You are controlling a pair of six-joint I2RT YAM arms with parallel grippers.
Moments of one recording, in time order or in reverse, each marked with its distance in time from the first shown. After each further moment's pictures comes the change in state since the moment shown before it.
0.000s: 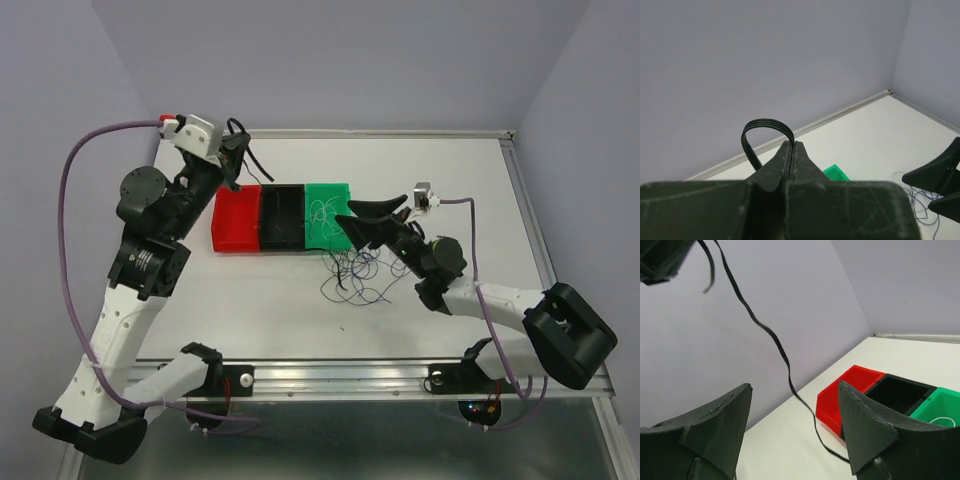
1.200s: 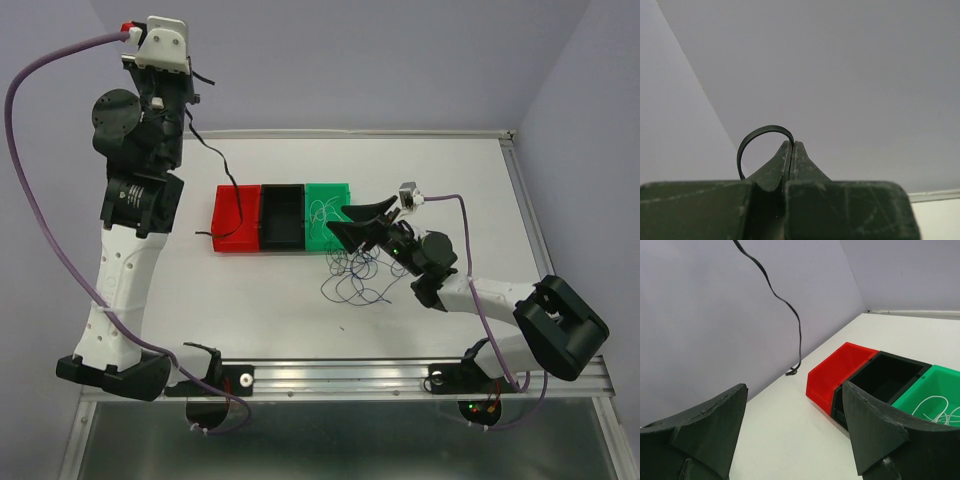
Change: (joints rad) left arm 0.104 0.336 0.541 0.010 -0.386 0.284; right arm 0.000 0.058 0.022 -0.071 -0.043 -0.041
